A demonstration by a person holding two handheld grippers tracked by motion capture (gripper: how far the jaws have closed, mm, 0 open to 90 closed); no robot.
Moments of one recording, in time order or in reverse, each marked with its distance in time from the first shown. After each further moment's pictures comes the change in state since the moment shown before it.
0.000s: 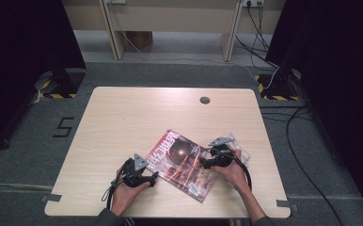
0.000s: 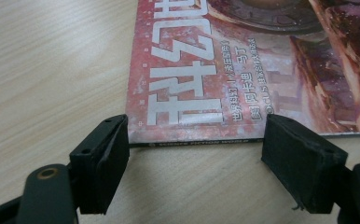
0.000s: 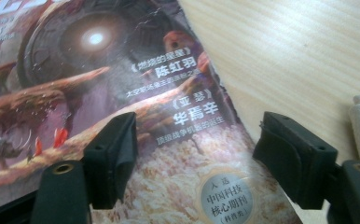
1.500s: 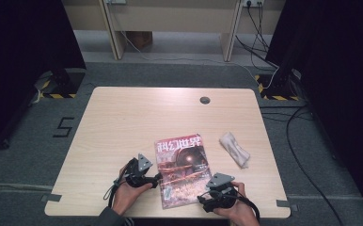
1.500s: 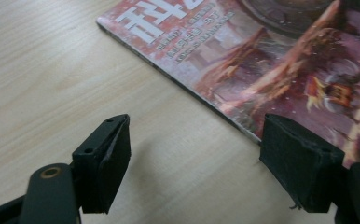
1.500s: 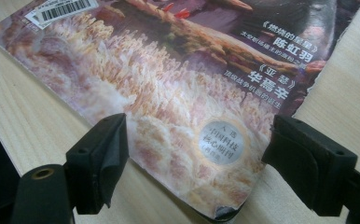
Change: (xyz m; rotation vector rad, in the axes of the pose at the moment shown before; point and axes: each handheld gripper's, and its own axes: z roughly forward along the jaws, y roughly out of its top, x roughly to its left) left arm -0.006 0.009 0.004 0.028 -0.020 0.047; right arm 0.078 -0.067 -0.060 0.032 0.086 -0.165
